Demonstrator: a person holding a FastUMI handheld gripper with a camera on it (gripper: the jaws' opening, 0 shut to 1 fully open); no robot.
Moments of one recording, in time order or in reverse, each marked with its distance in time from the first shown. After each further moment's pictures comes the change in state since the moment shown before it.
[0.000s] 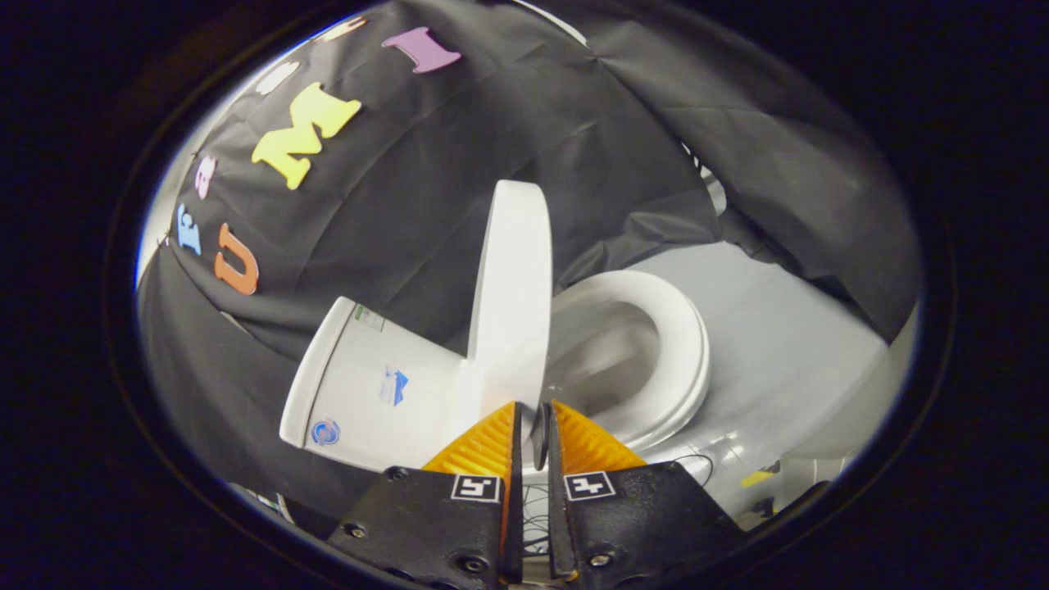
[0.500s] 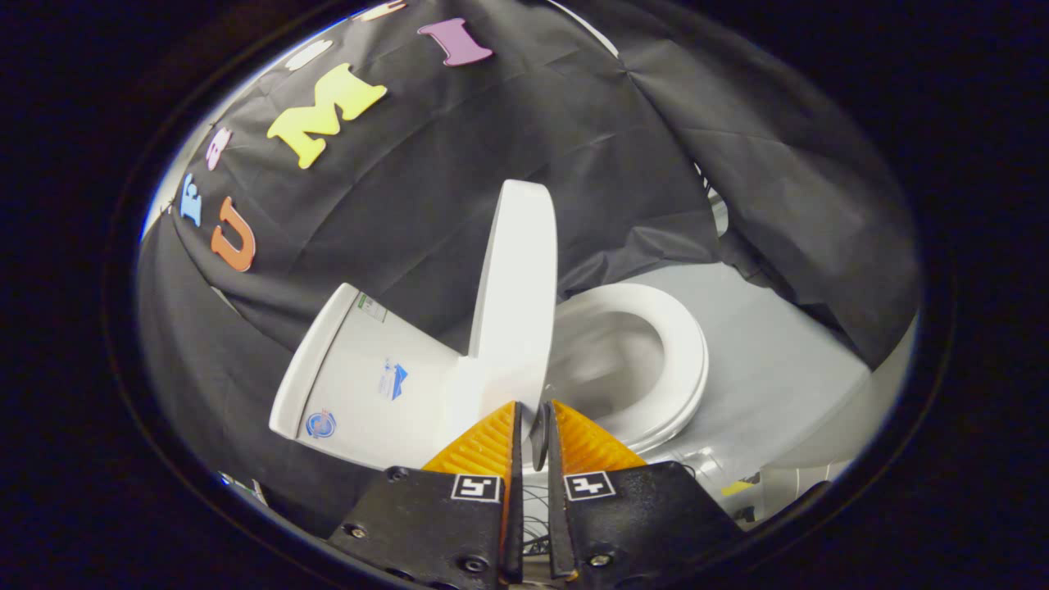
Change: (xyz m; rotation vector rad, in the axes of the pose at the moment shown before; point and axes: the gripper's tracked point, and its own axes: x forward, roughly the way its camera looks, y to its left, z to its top) arm -0.006 0.031 0.001 -0.100 -0.022 -0.057
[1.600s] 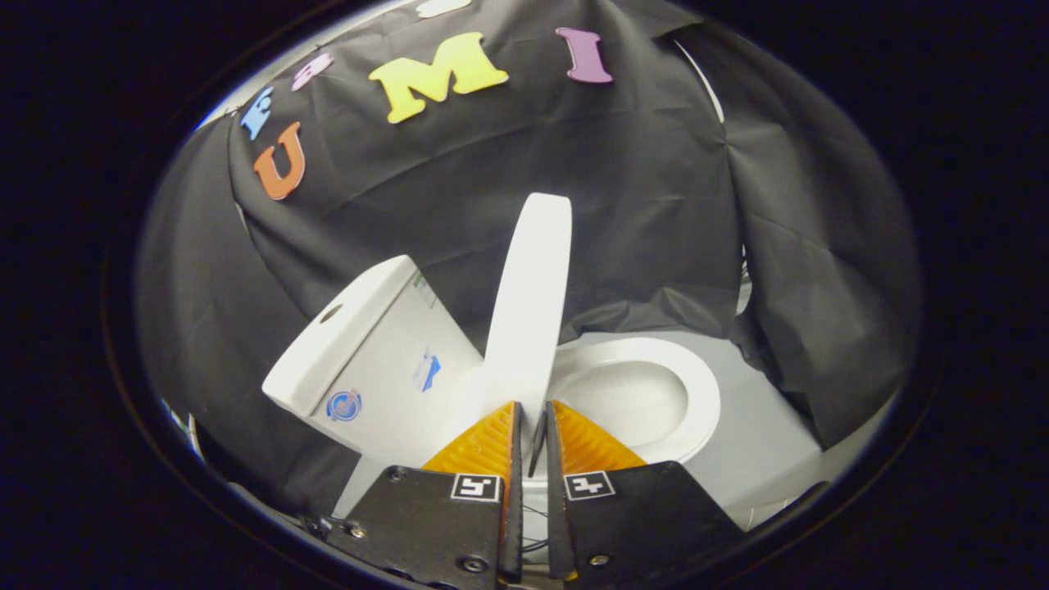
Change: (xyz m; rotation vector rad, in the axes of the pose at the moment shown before) arm -0.011 0.118 -0.004 -0.315 -0.086 -0.036
